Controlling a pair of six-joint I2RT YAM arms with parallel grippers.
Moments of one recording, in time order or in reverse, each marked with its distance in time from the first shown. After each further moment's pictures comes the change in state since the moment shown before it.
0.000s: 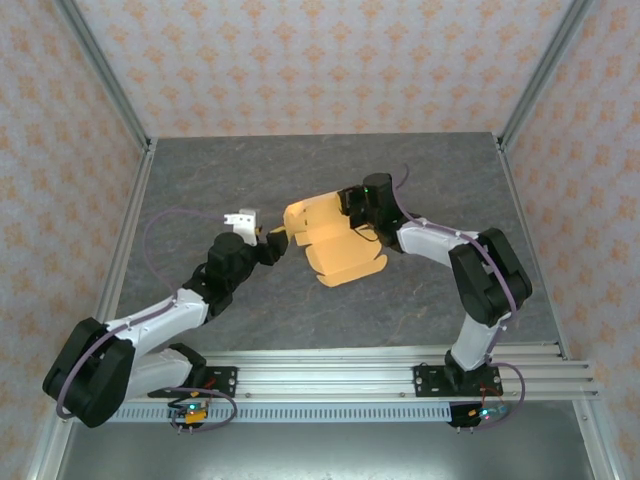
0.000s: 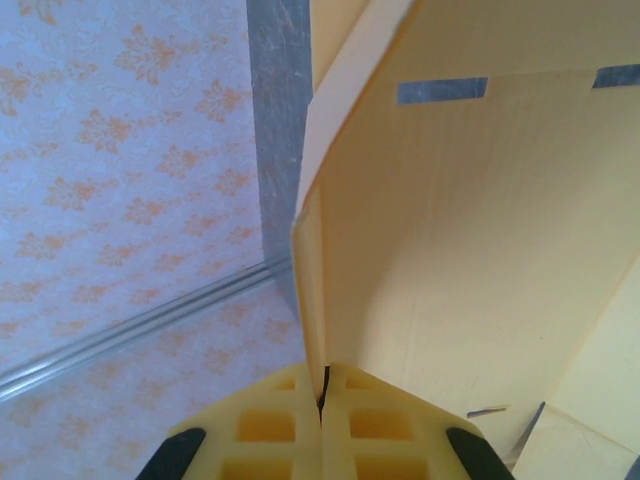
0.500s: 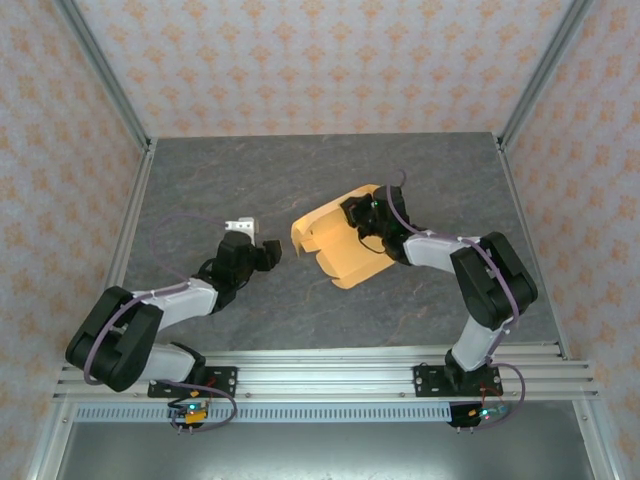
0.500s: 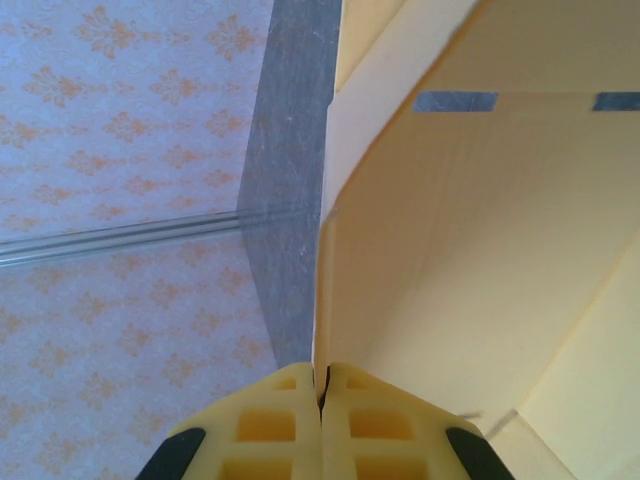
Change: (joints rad) left arm 0.064 0.215 0.009 -0.050 0.012 -0.073; right arm -0.026 -0.031 -0.155 0.175 -0.091 -0.245
